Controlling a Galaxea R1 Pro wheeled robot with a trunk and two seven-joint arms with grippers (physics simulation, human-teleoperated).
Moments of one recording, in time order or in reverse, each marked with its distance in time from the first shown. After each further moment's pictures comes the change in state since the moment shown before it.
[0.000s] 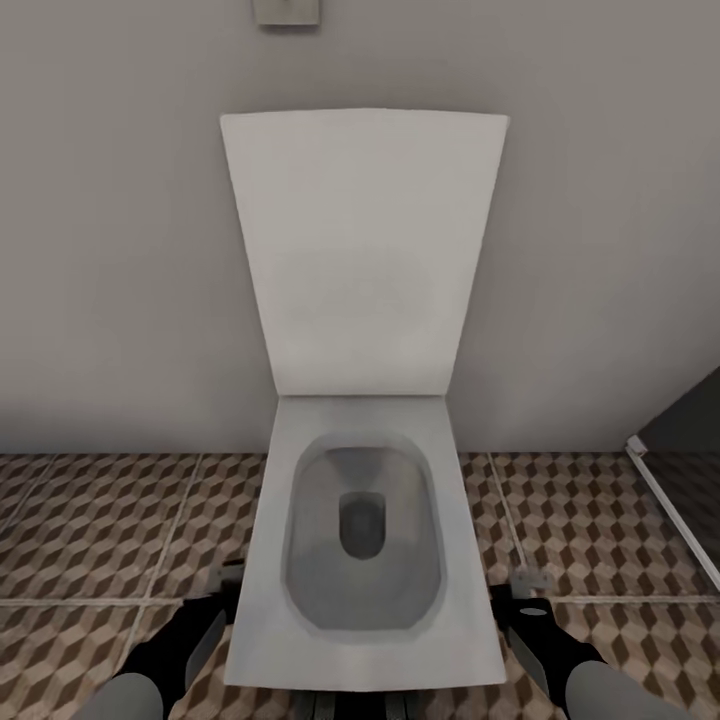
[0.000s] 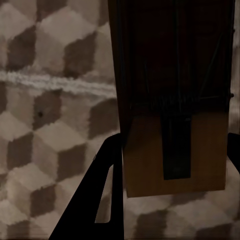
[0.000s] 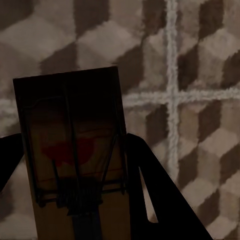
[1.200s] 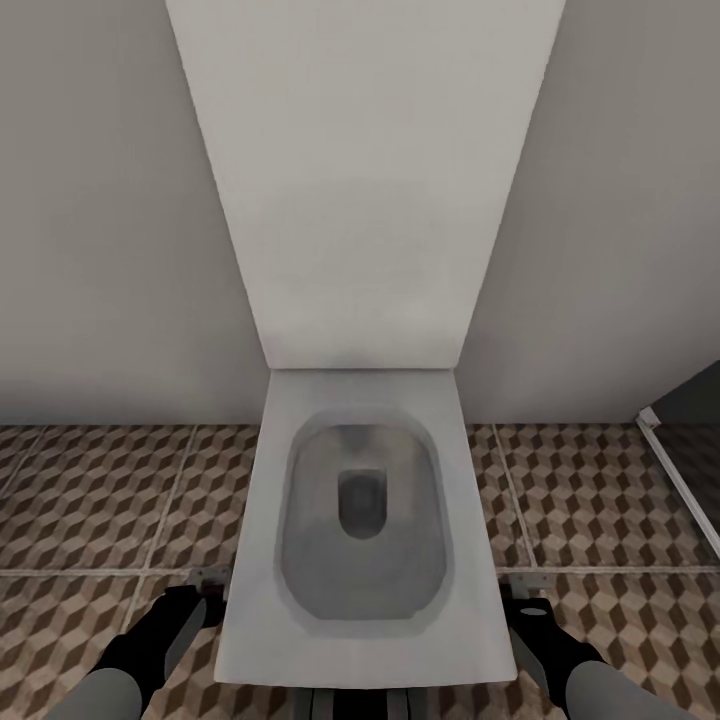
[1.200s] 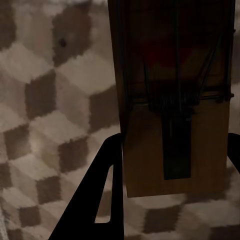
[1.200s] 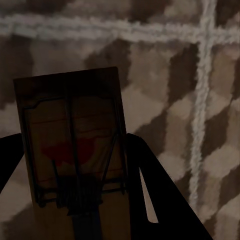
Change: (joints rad) left arm 0.000 0.062 0.006 -0.060 0.009 0.174 -0.001; right arm 0.000 0.000 0.000 0.000 0.000 0.000 0.000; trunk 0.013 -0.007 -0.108
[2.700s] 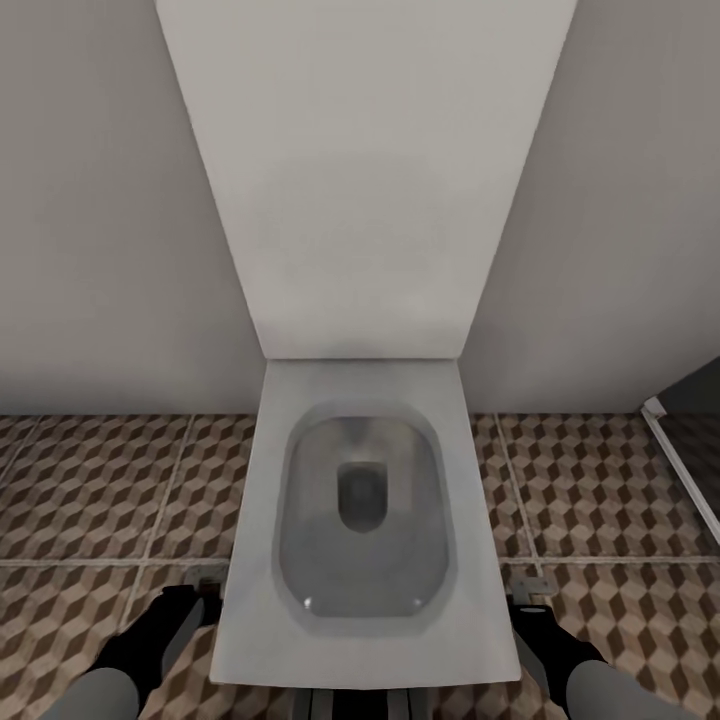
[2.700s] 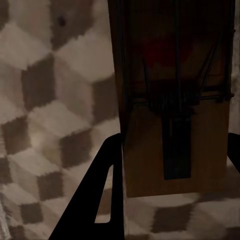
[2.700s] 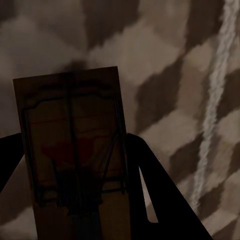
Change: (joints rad) left arm 0.000 0.008 0.001 -0.003 -0.006 -0.005 0.001; right arm 0.000 -0.002 -0.001 -0.005 -0.003 0.093 0.001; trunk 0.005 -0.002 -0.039
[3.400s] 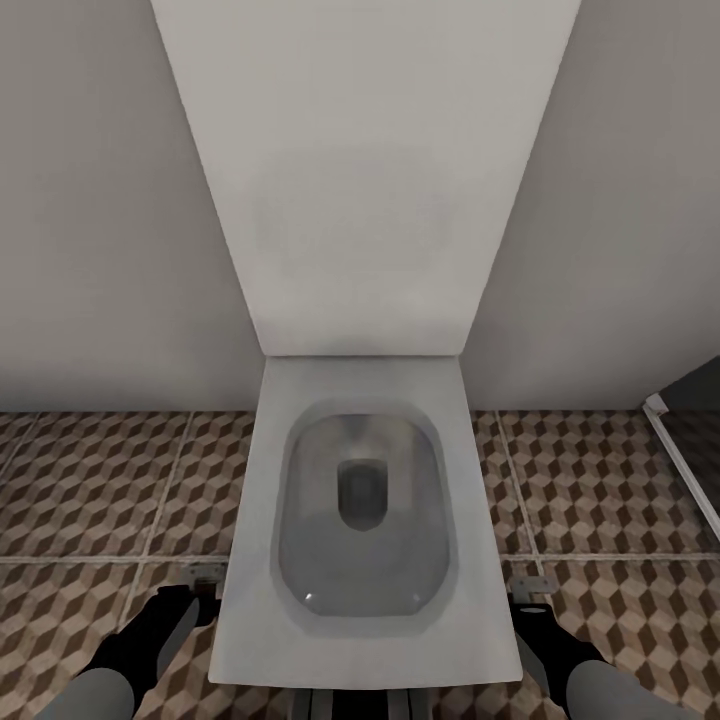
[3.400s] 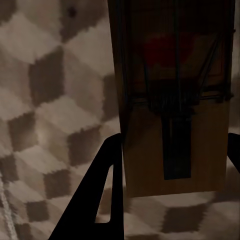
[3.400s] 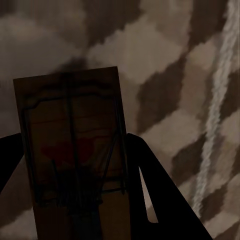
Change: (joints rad) left arm 0.000 0.013 0.000 0.001 0.003 0.000 0.000; right arm 0.000 -0.001 0.000 0.000 0.000 -0.016 0.000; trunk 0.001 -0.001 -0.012
